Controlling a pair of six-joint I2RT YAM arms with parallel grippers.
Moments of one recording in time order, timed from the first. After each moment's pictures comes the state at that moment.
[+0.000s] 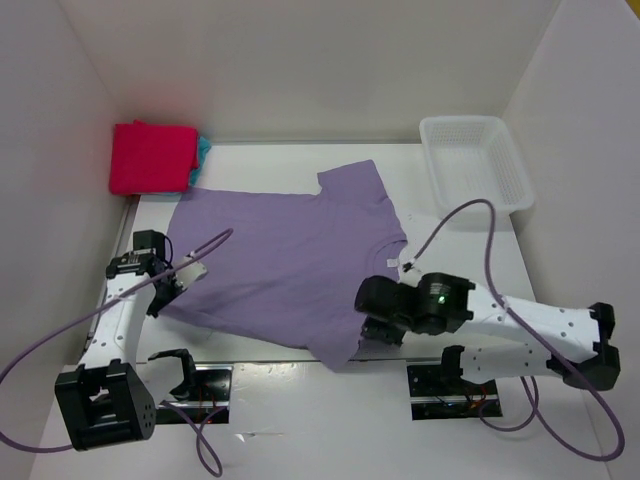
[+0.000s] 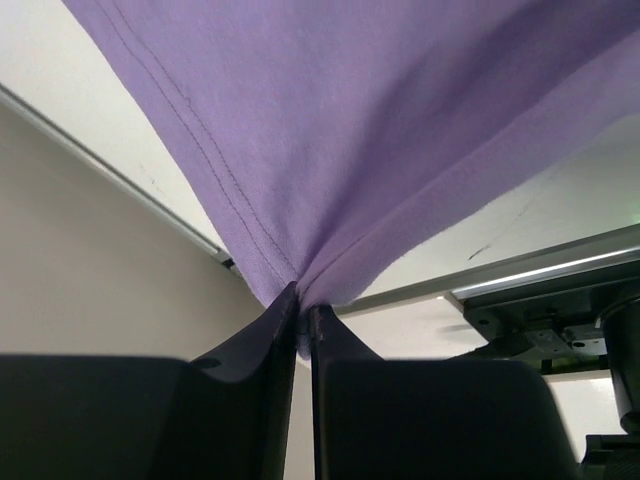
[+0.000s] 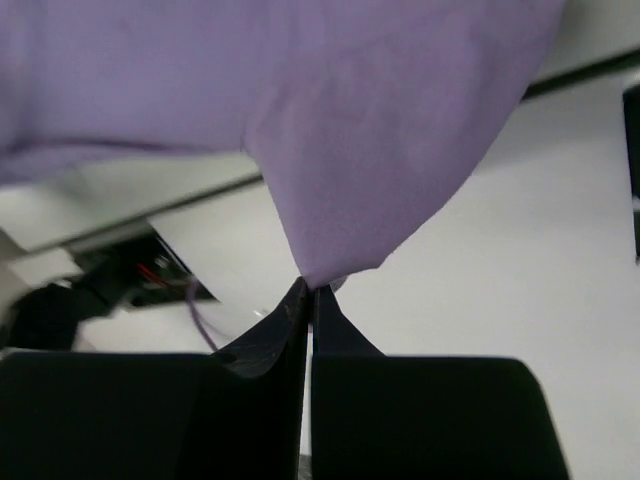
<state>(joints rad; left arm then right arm) 0.20 1.03 0.73 -1.03 -0.19 0.94 1.33 1.09 1.07 -1.25 0.24 1.80</state>
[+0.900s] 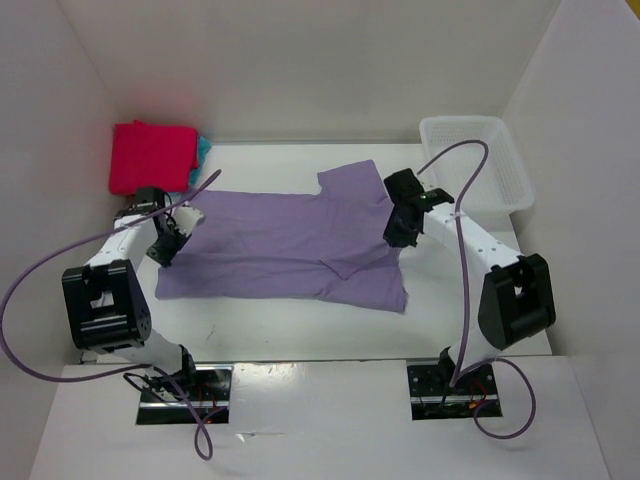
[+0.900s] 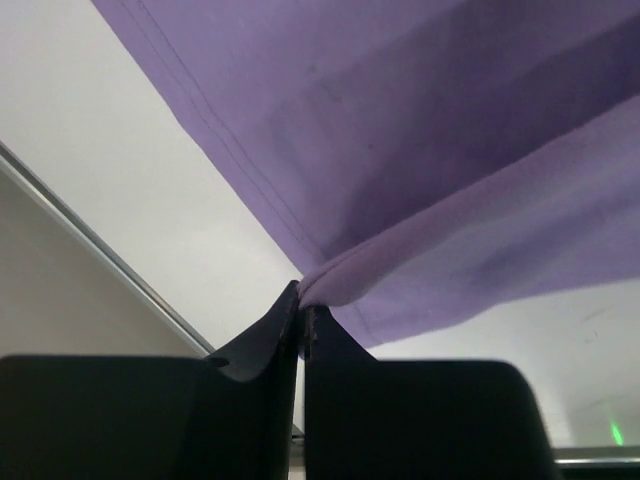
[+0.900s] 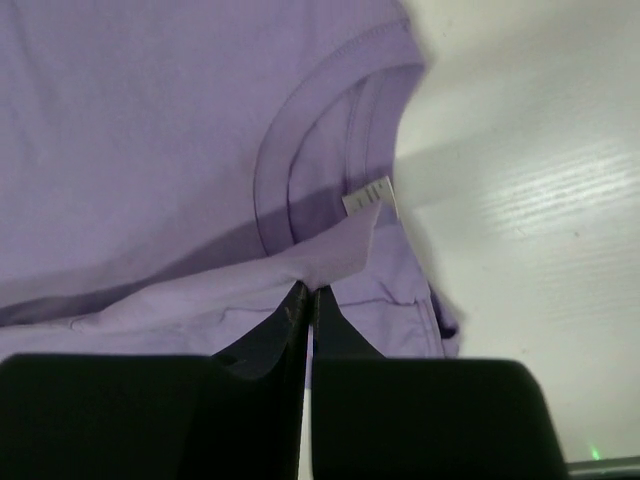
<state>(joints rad) 0.23 1.53 1.03 -0.74 -0.03 0.75 0.37 1.54 1.18 -0.79 0.20 0.75</state>
